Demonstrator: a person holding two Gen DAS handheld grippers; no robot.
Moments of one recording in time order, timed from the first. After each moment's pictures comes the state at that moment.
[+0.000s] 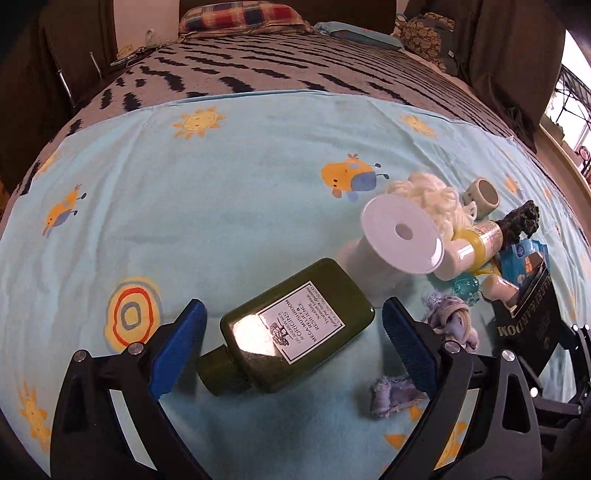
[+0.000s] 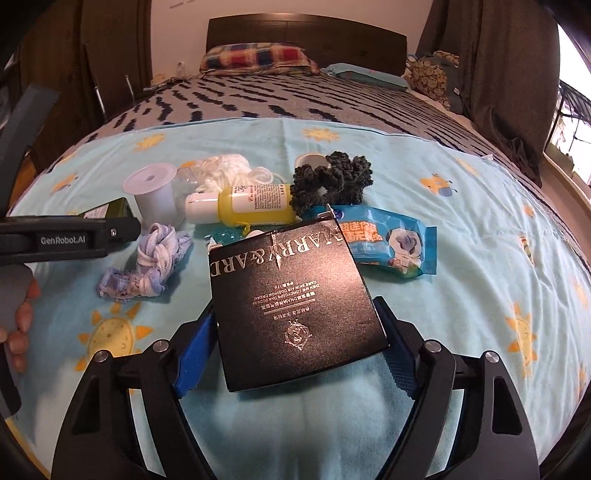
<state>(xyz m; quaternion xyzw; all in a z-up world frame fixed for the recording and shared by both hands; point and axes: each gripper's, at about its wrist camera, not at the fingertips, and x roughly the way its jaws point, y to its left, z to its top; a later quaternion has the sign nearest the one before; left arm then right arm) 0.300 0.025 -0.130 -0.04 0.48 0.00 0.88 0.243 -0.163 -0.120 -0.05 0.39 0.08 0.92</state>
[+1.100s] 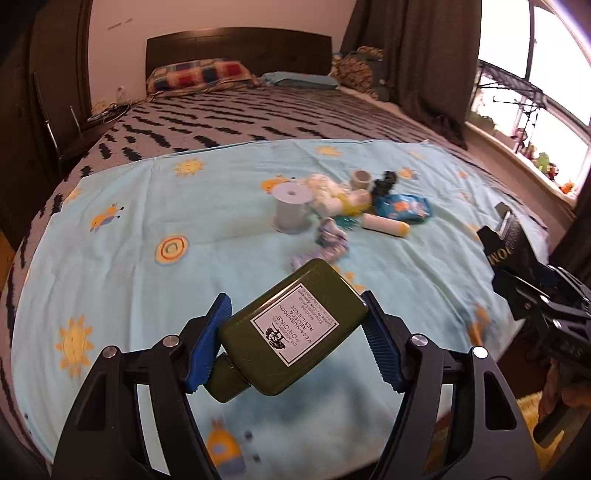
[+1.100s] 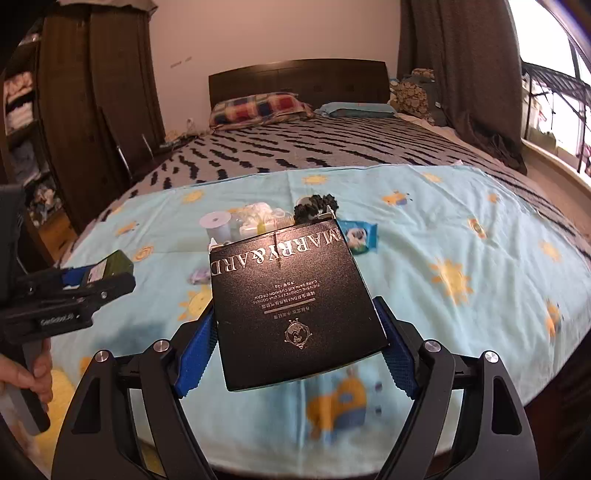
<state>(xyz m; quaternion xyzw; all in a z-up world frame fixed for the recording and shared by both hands) 0.124 0.014 -0.057 -0.01 0.38 -0.10 0.92 0.100 -0.210 -0.054 0.04 0.32 0.11 0.94</state>
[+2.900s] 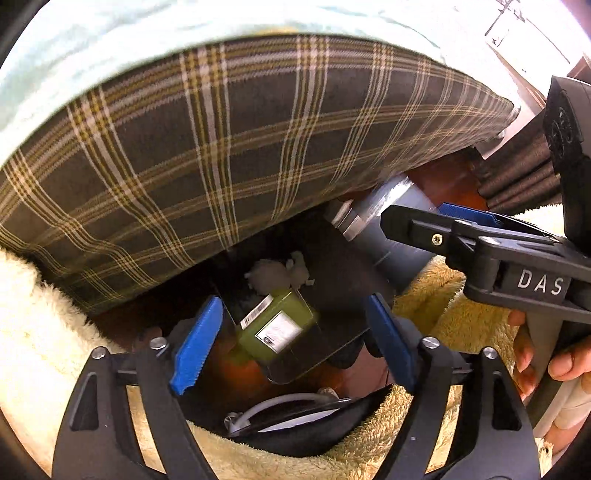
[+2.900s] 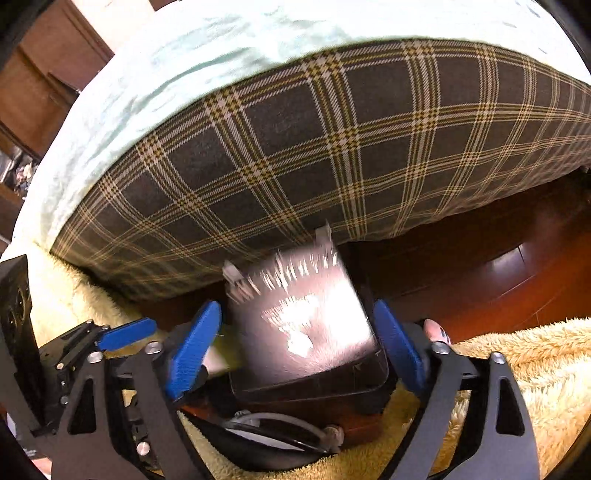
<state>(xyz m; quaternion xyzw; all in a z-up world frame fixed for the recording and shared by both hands) 0.001 -0.063 -0.268 0.00 0.57 -0.19 0.80 0.017 -0.207 -0.252 0.13 0.54 0.09 0.82</state>
